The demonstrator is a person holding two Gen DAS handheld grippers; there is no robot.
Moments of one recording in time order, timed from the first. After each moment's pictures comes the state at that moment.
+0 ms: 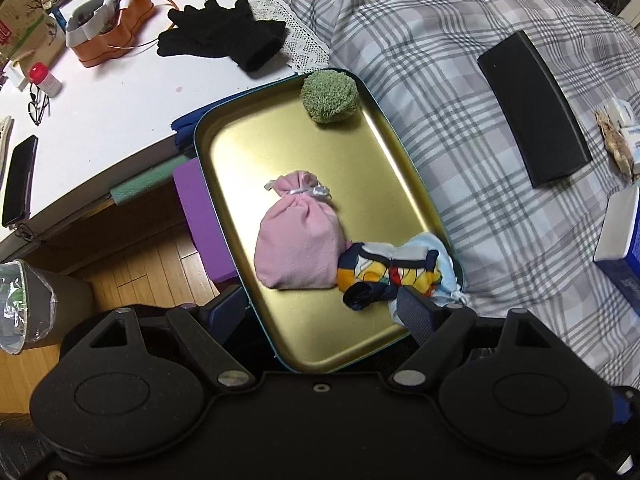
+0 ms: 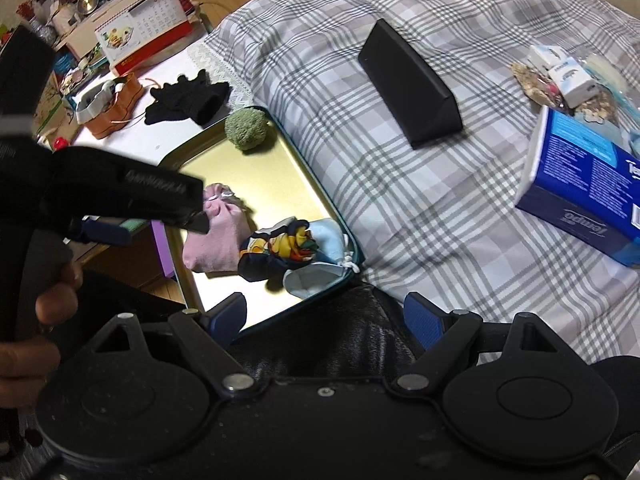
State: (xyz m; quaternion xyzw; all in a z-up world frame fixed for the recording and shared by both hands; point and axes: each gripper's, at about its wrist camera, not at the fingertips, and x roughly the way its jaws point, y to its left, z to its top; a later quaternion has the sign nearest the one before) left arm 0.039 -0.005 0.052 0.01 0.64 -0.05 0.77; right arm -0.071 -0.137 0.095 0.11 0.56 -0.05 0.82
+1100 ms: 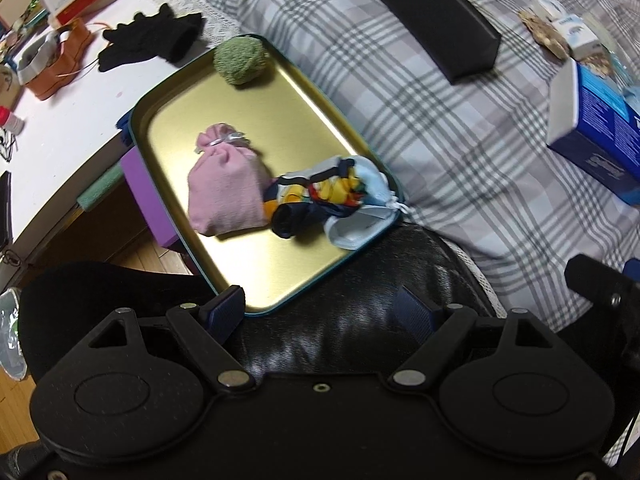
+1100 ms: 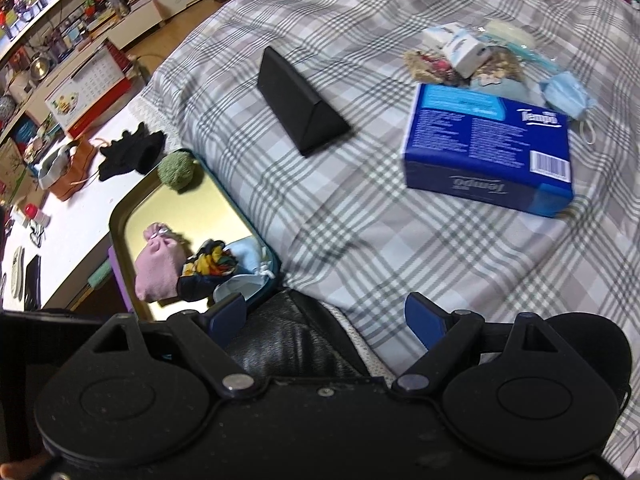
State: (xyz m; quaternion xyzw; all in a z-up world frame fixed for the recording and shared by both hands) left arm -0.028 -0.061 0.049 0.10 0.64 -0.13 0.75; right arm -0.120 -0.206 0.103 0.17 0.52 -0.14 0.83
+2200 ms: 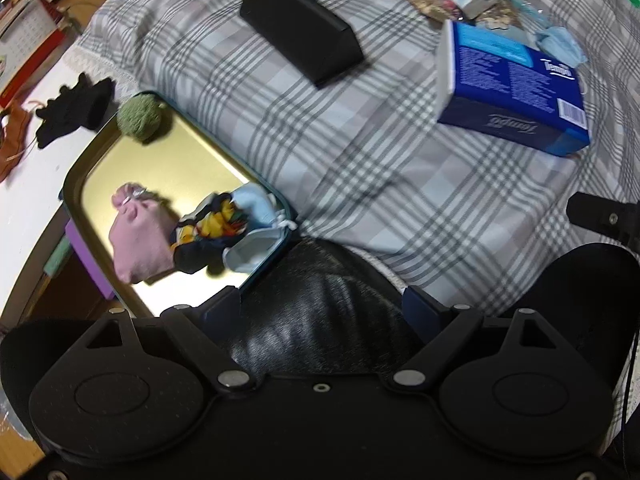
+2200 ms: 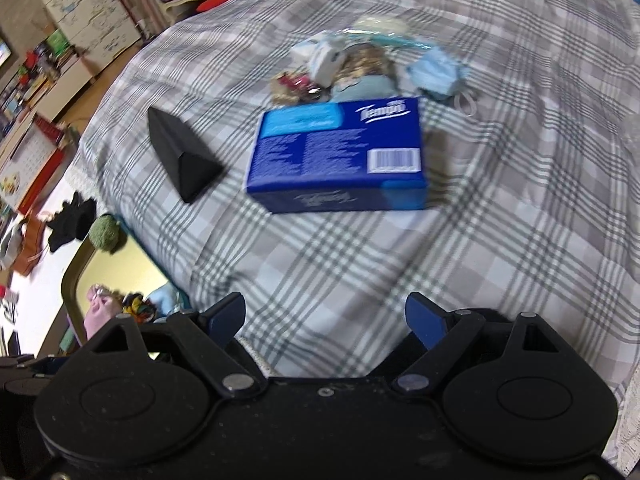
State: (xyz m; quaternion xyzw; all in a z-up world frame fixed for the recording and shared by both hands) left arm -0.057 -0.147 0.065 0.16 0.61 -0.21 0.75; right arm -0.171 -0.297 0.111 0.23 0.48 -0.24 0.81
